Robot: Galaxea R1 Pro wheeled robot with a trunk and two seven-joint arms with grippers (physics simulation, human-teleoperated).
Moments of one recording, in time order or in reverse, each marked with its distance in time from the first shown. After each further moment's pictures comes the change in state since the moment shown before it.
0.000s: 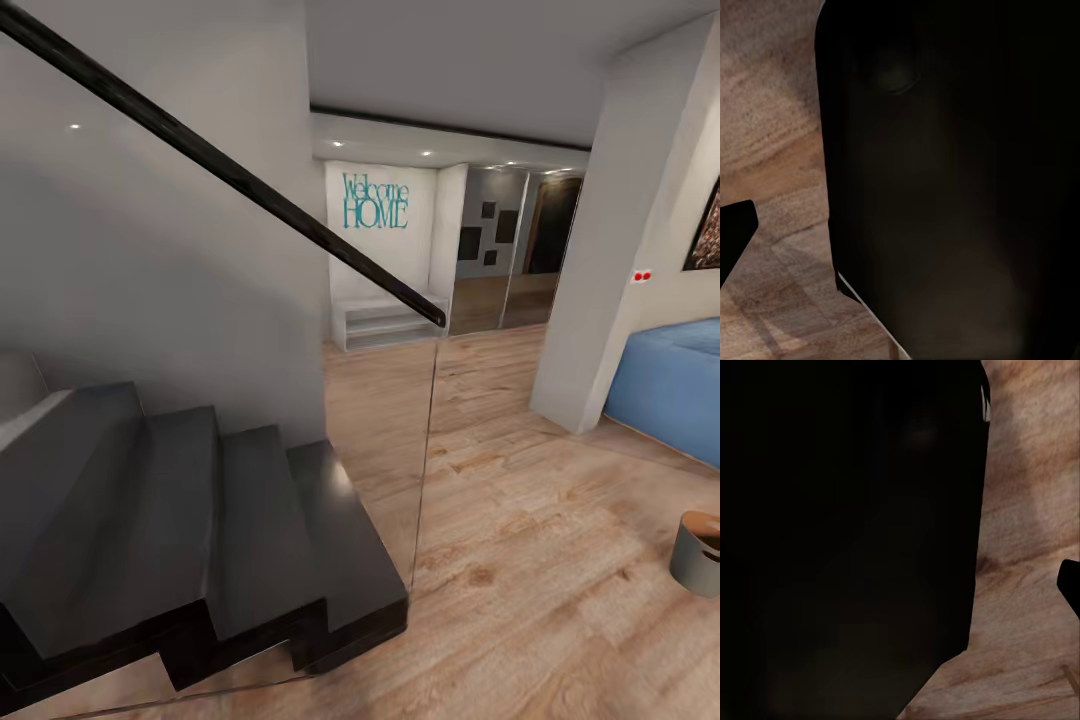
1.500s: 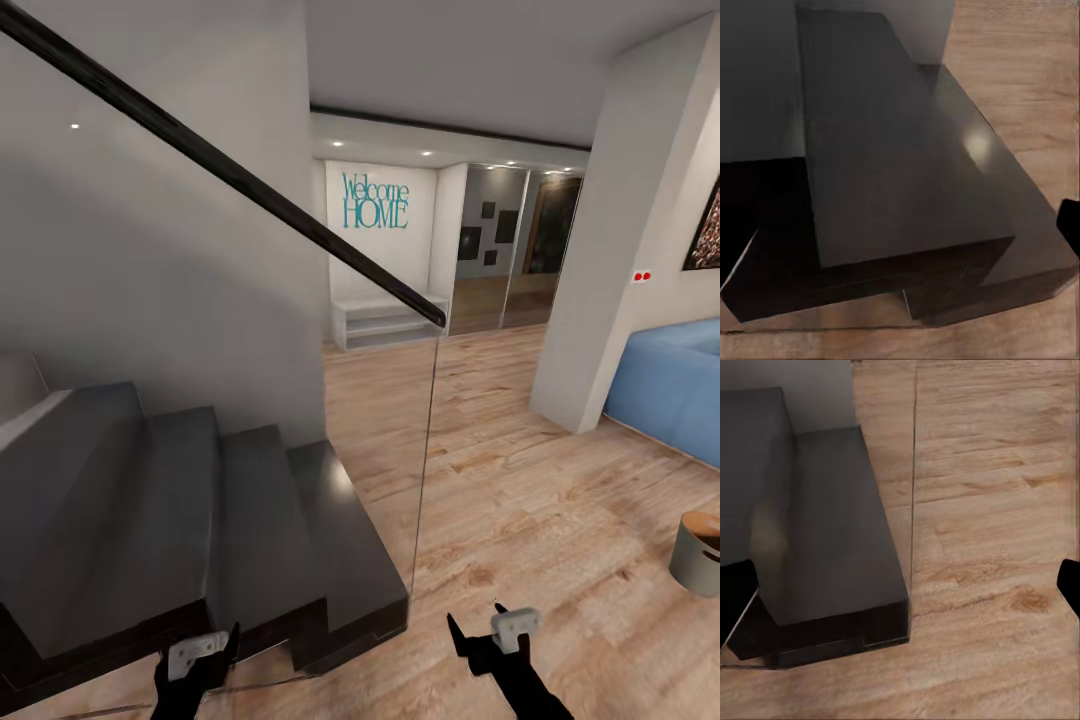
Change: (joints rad) left arm -0.115 0.048 -0.003 -0.790 0.227 -0.343 -0.011; right arm -0.113 -0.036 0.005 -0.929 0.015 -0.226 0.185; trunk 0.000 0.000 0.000
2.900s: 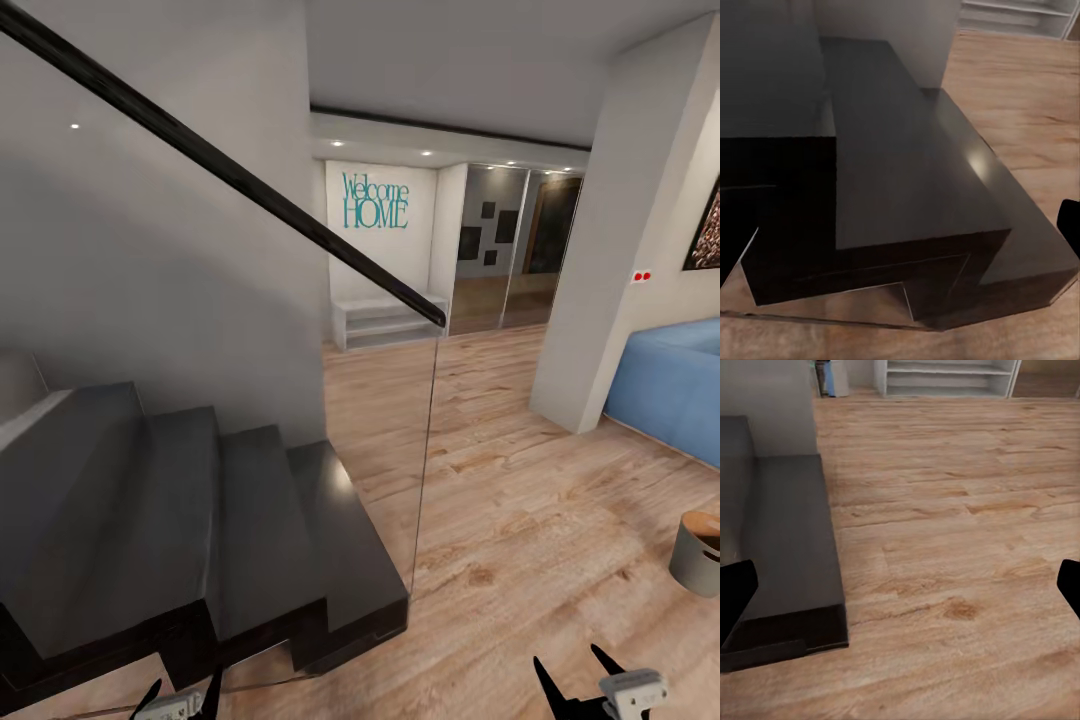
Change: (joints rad) left arm 0.185 0.006 0.009 -0.097 0.041 -0.173 -0.040; right arm 0.288 -0.056 -0.338 -0.306 -0.006 -0.093 0.254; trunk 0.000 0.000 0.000
